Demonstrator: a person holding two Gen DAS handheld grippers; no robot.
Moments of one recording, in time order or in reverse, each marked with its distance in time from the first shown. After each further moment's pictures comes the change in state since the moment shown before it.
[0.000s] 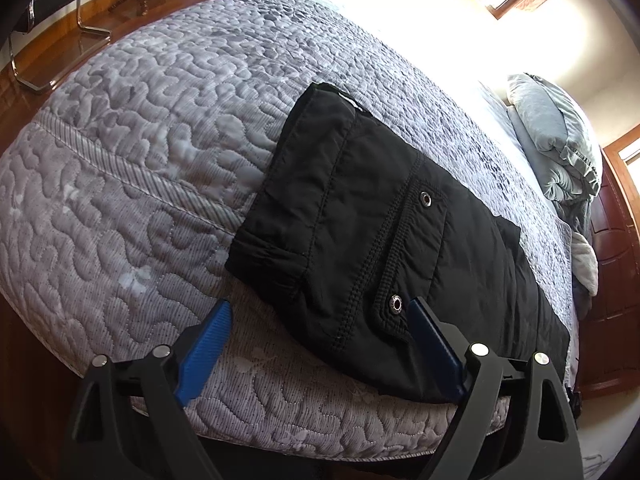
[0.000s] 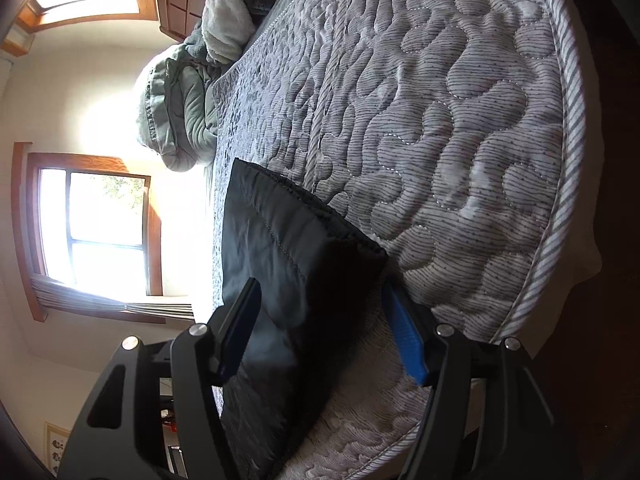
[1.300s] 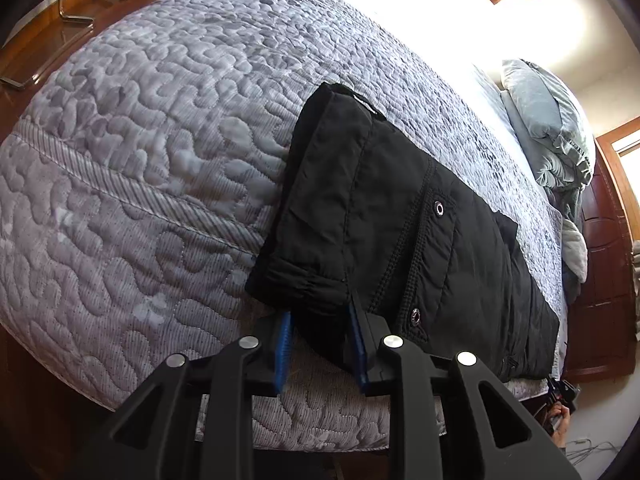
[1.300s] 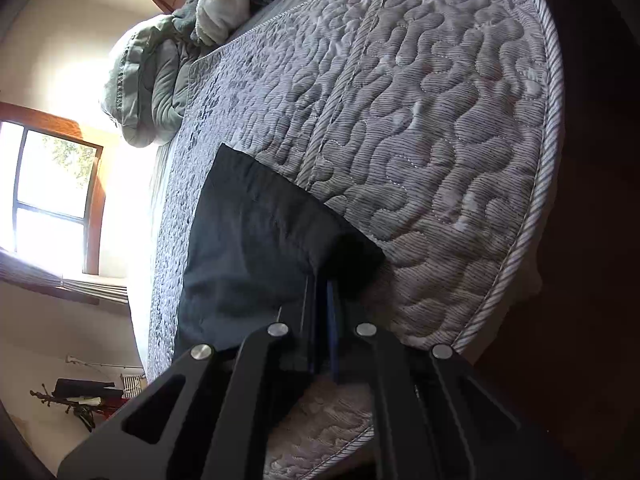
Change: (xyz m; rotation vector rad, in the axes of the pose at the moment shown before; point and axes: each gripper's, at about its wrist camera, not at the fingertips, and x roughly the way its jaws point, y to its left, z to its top) left arm 0.003 0.019 0.027 0.018 0.096 -0.047; right arm -0.002 0.040 -0.003 -0.143 0.015 -0.292
